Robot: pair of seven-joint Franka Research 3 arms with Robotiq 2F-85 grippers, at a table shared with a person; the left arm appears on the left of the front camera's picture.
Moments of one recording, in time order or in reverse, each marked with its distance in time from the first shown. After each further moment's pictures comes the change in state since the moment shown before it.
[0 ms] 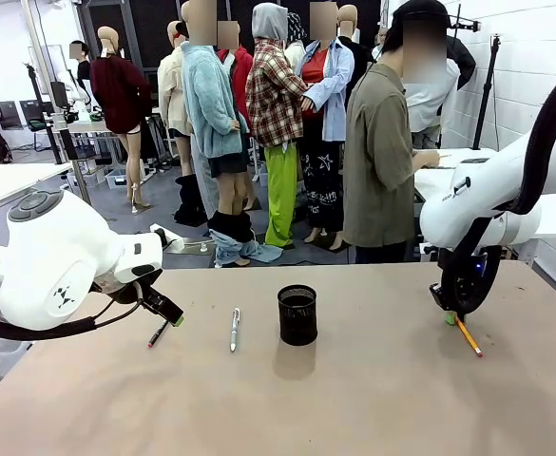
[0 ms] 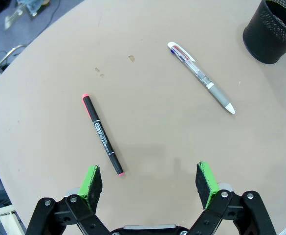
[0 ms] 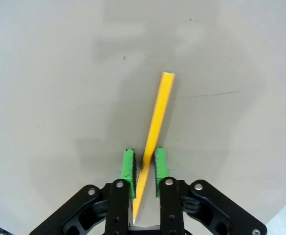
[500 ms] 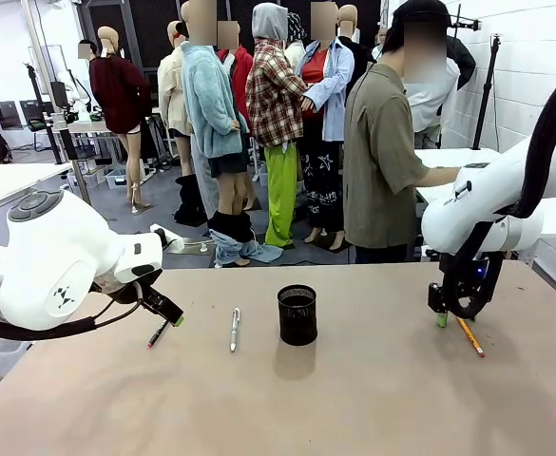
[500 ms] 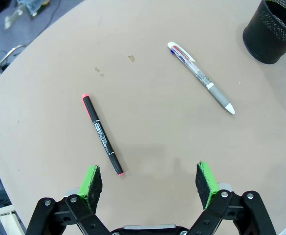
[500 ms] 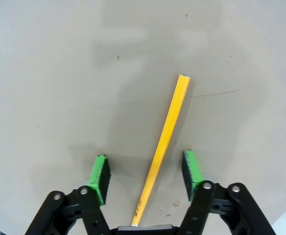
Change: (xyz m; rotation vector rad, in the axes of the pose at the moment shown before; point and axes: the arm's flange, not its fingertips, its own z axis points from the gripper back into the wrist) left arm 0.000 0.000 0.000 0.000 0.000 0.000; right arm -0.004 -0.004 -0.006 0.007 -0.019 -0.020
